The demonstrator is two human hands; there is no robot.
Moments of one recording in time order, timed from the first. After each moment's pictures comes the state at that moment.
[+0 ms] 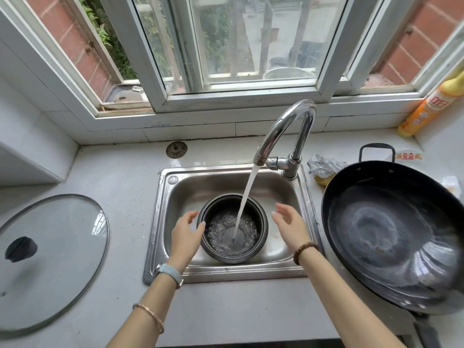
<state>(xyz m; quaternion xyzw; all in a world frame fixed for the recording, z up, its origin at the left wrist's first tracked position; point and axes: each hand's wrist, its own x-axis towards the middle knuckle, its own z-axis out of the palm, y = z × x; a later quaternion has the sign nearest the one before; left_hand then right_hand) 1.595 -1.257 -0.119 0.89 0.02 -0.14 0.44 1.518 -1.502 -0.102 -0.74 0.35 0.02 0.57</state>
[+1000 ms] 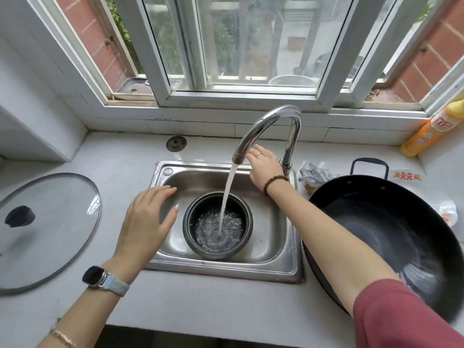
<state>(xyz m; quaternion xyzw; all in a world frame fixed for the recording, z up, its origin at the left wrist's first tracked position) 1.562 -1.253 -0.011 0.96 -0.18 0.08 0.22 1.658 -1.558 -0.077 -1.00 -0.06 -0.03 0.05</state>
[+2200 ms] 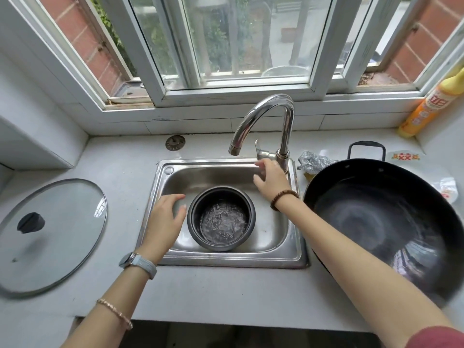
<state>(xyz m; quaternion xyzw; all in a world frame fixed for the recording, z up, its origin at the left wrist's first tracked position) 1.568 -1.267 -0.051 0.95 -0.09 -0.01 0.31 1.587 -1.549 -0.070 -0.91 0.12 -0.04 0.39</state>
